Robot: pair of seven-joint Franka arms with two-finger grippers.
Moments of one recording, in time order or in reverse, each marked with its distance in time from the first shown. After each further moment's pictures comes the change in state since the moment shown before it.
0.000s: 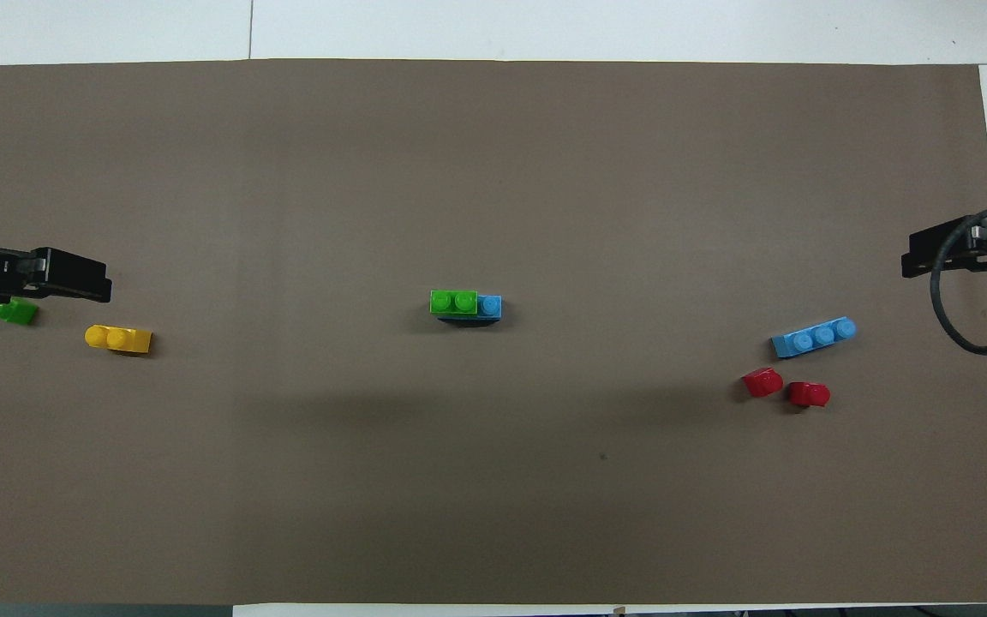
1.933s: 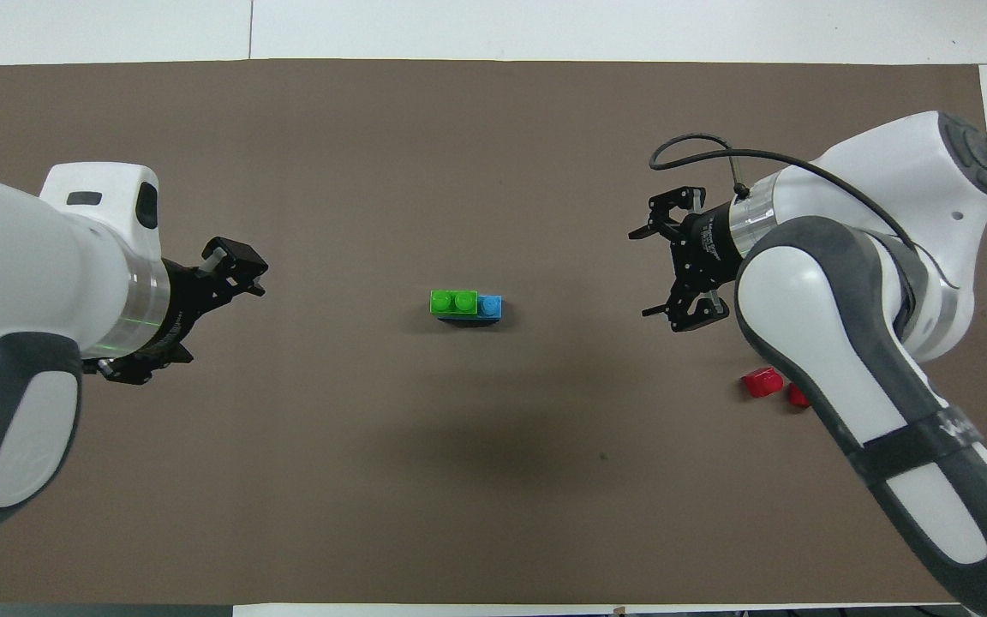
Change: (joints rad) left arm -0.242 -0.064 -0.027 -0.196 -0.001 0.186 -1.079; right arm 0.245 0.199 0.019 -0.247 0.517 0.471 1.389
